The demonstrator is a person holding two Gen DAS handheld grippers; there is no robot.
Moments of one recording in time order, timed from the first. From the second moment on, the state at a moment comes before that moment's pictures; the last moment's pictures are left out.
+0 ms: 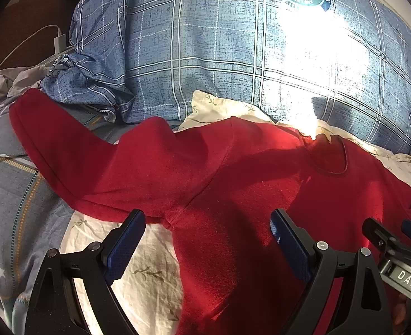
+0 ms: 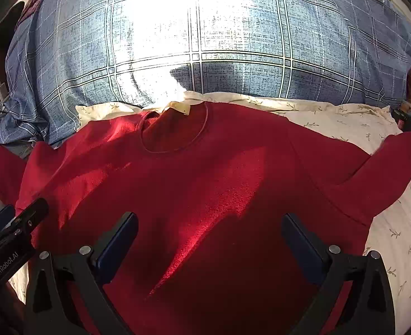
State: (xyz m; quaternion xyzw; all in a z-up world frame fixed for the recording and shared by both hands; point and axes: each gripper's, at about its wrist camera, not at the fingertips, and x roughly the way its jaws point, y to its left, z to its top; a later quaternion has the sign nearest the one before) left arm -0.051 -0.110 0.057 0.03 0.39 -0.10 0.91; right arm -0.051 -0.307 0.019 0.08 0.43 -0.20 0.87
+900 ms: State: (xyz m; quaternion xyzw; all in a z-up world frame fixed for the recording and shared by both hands) left arm -0.046 -0.104 0.057 0.02 0.39 -0.09 0.91; right arm -0.050 -0.309 0.018 0.09 0.44 -0.20 0.87
